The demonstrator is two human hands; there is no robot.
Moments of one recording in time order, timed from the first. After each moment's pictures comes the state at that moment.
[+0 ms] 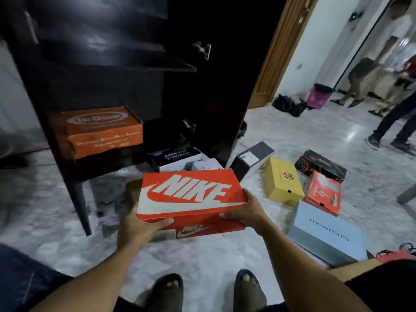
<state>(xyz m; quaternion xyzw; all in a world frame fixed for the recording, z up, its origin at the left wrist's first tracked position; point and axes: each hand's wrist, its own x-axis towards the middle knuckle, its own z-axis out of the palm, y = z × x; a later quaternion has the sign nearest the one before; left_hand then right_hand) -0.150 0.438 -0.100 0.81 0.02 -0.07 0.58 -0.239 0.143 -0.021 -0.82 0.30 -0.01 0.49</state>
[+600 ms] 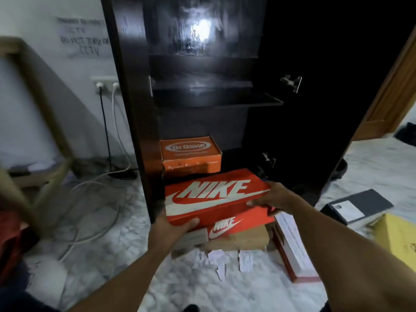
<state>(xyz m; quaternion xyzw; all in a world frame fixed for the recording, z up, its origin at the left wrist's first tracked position) -0.099 0.490 -0.040 0.81 0.12 0.04 0.57 -0.031 0.177 0.055 -0.87 0.10 0.14 0.47</state>
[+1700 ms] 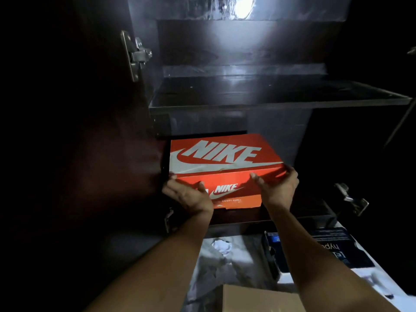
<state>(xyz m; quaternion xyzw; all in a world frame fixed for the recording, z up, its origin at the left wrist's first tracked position) 0.275 0.459 -0.074 0.69 0.33 0.38 0.53 0.323 0.290 -0.079 -0.76 0.11 -0.23 0.59</state>
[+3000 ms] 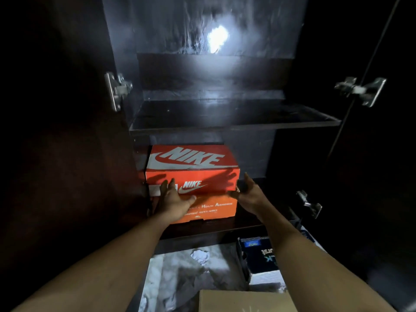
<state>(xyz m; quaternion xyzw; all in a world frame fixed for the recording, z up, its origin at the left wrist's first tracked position) 0.269 0.487 -0.039 0.90 0.14 0.06 0.41 0.298 0.257 -0.024 -0.85 -0.05 0.01 0.53</state>
